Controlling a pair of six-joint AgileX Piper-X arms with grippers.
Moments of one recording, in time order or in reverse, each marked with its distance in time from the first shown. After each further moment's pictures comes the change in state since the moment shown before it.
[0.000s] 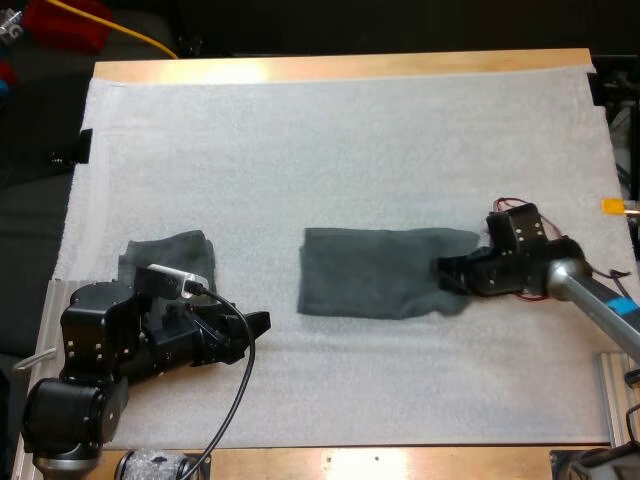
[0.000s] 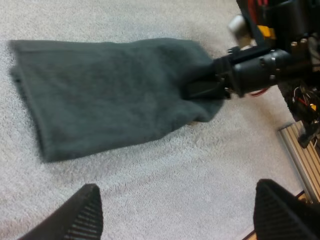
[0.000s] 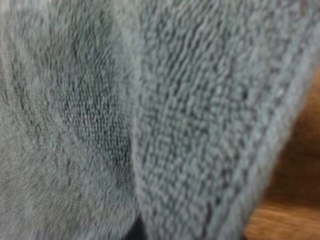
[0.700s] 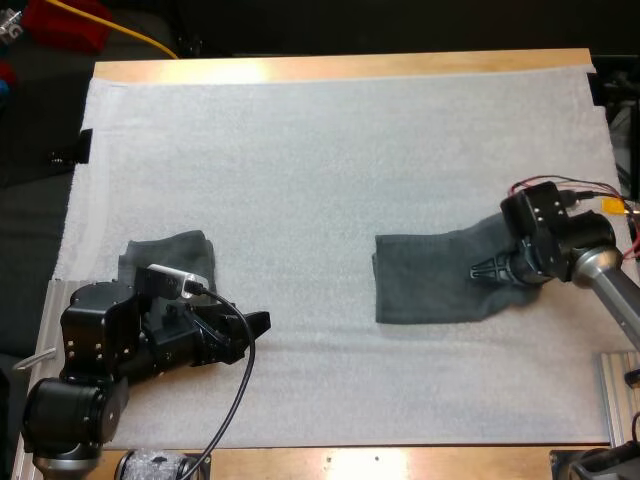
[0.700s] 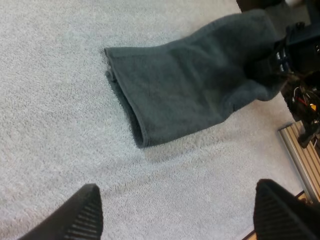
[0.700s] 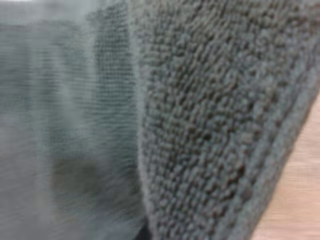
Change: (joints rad) left arm 0.000 0.000 0.000 0.000 0.000 0.000; right arm 0.040 -0.150 -0.183 0.441 0.483 -0.292
